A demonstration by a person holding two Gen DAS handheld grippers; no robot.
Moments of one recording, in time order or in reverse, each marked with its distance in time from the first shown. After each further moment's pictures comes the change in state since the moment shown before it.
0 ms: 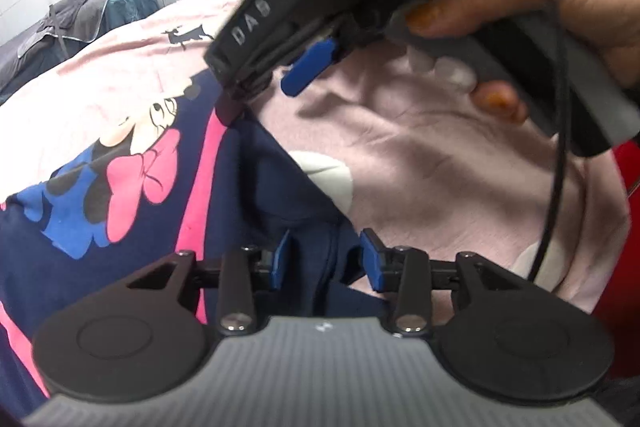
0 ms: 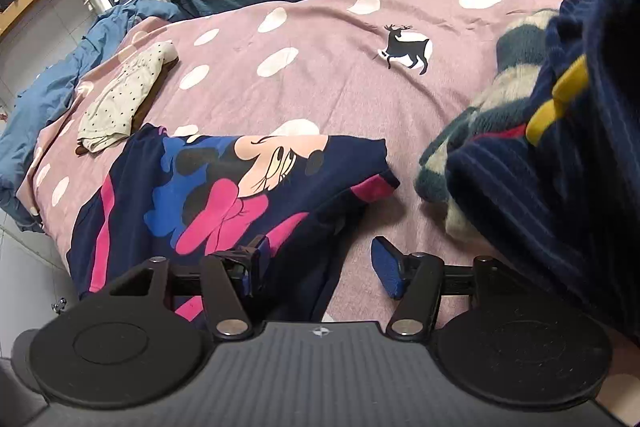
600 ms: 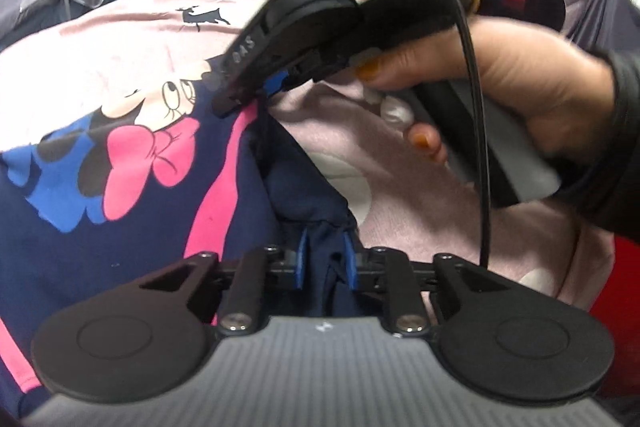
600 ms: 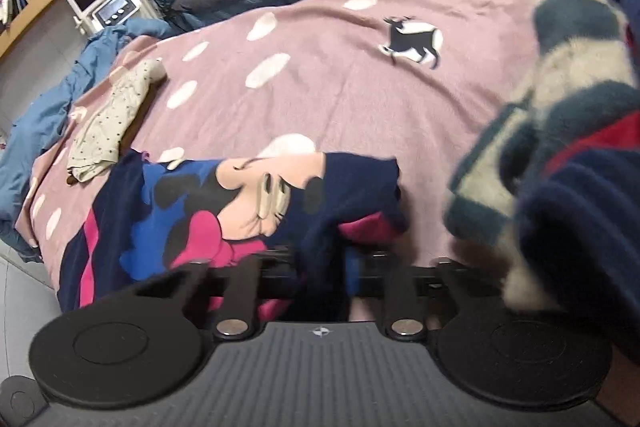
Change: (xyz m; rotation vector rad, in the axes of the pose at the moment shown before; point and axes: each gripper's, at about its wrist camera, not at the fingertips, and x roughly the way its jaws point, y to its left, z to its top) left arm -0.006 0.038 -0.003 -0.166 -0.038 -0.109; right arm 0.045 -0.005 0.012 0.062 -0.045 0.034
